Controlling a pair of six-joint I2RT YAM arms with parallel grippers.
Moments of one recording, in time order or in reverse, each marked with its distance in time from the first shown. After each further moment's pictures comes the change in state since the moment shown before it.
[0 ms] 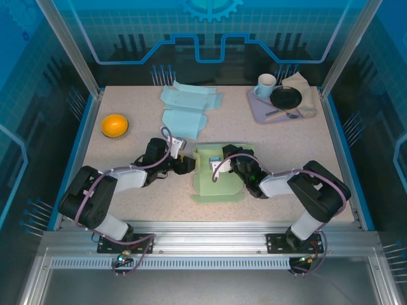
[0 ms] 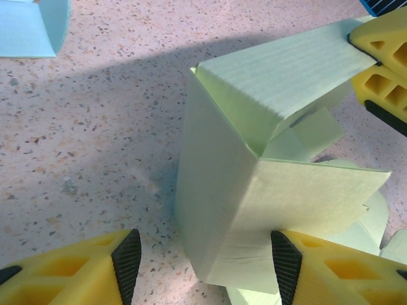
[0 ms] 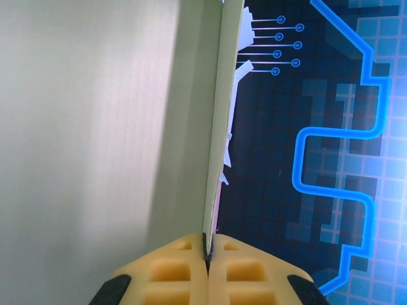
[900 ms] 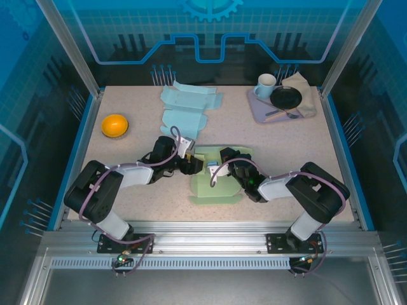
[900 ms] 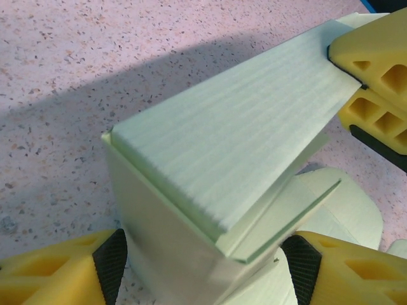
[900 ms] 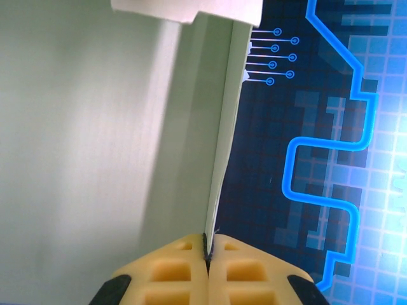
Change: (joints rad) left arm -0.065 0.068 0.071 -0.014 -0.009 0.038; right arm 0.060 0.000 -0.027 0.038 0.053 -0.034
